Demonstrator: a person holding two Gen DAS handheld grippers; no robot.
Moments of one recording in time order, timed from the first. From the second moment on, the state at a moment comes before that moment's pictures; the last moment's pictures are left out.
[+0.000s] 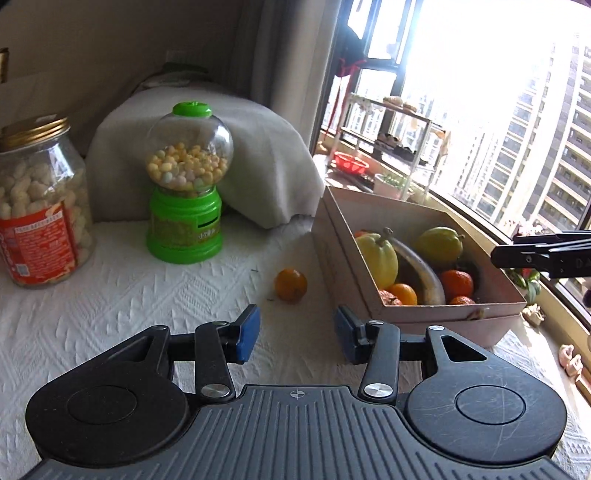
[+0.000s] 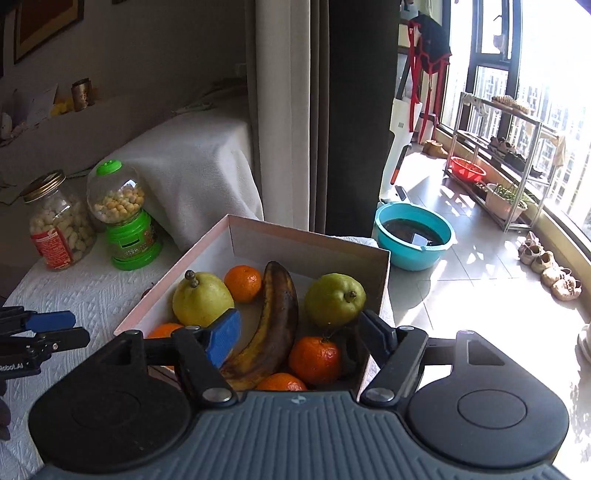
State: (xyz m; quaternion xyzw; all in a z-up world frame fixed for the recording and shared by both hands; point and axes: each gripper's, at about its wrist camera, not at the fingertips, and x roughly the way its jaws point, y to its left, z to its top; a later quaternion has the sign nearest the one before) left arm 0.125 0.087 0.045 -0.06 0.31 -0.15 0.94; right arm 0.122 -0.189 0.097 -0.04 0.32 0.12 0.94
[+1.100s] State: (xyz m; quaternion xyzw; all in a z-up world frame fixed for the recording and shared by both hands) left arm 0.174 0.080 0.017 -0.05 0.34 -0.11 0.93; right arm 0.035 -0.162 -0.002 -0.03 0.35 0.14 0.93
